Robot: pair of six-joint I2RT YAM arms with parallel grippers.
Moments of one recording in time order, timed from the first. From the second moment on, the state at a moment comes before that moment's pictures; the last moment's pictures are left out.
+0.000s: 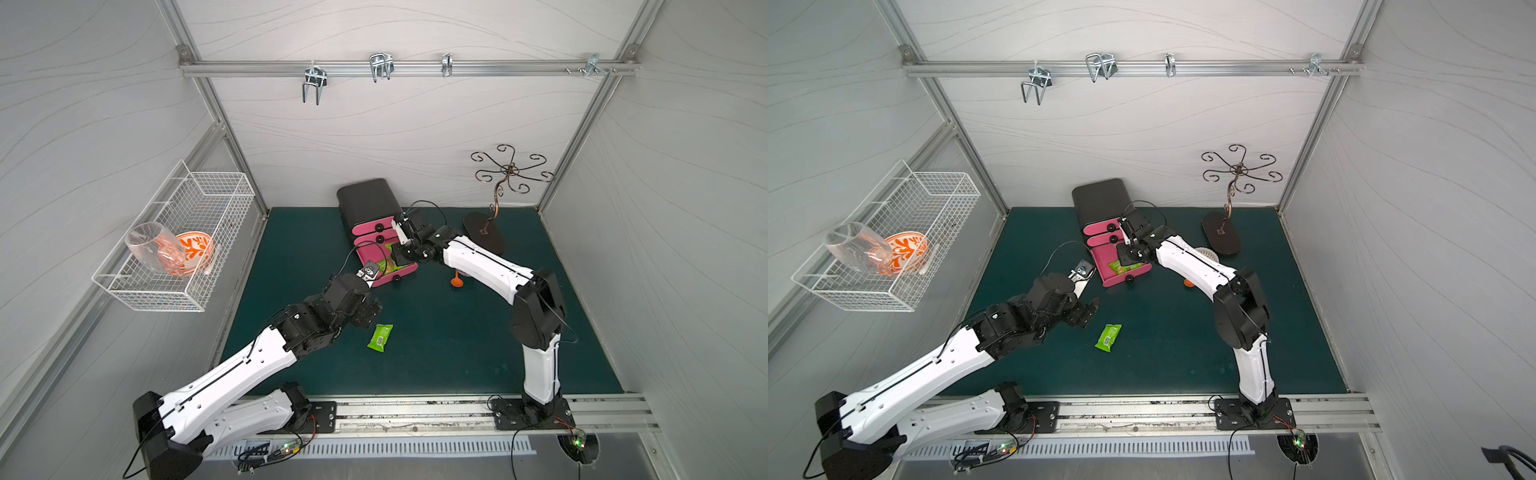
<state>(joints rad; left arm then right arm) -0.82 0.97 0.93 -0.72 -0.46 0.01 0.78 2.04 1.82 -0.66 -0.04 0.31</state>
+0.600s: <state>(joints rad) -0.82 0.85 0.90 -0.72 -0.58 0.01 0.82 2.36 2.04 -0.60 -0.10 0.35</state>
